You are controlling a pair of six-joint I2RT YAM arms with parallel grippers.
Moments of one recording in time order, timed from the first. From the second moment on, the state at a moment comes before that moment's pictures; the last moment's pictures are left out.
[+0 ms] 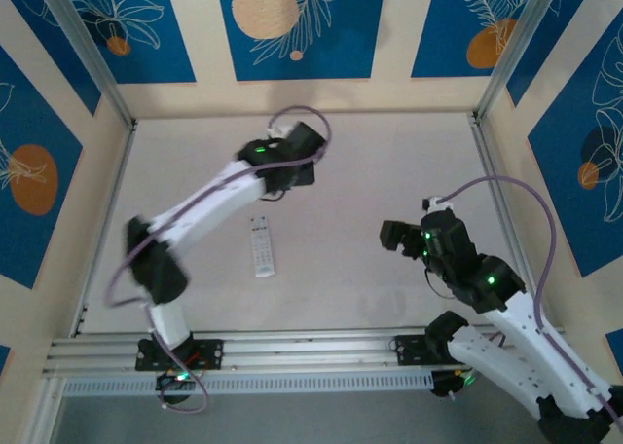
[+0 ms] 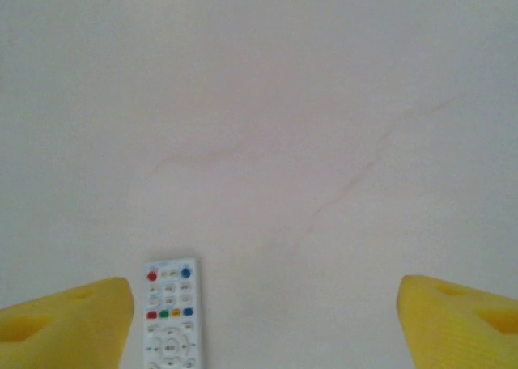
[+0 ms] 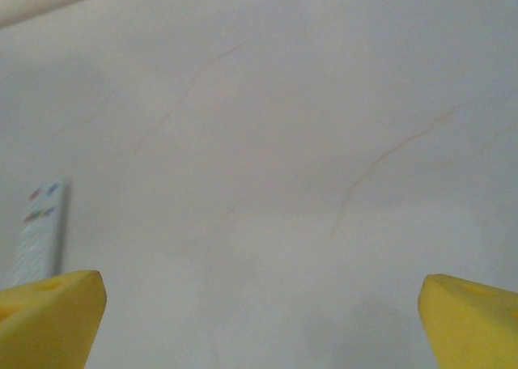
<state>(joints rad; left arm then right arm) -0.79 1.70 1.75 -0.97 -0.50 -0.67 0.54 0.64 0.80 -0.84 0.30 0.59</state>
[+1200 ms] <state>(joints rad) 0.09 1.30 0.15 0.76 0.00 -0.07 0.01 1.52 0.41 0.64 0.00 0.15</state>
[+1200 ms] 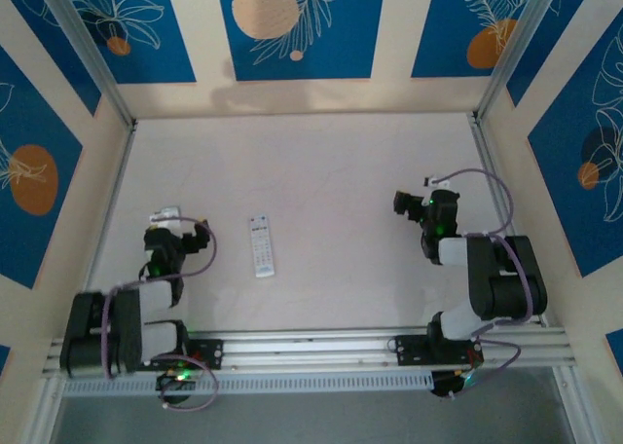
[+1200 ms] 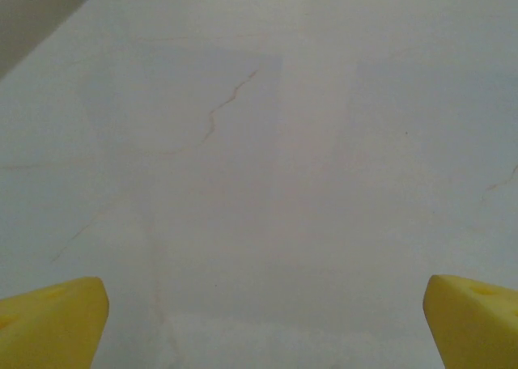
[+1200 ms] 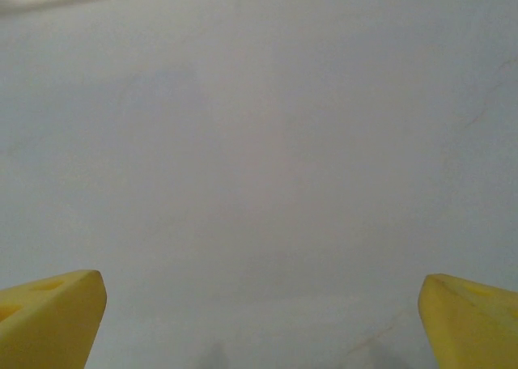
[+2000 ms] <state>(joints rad) 0.01 1.57 0.33 0.94 0.09 0.00 0.04 1.53 0.39 0.72 0.03 0.13</state>
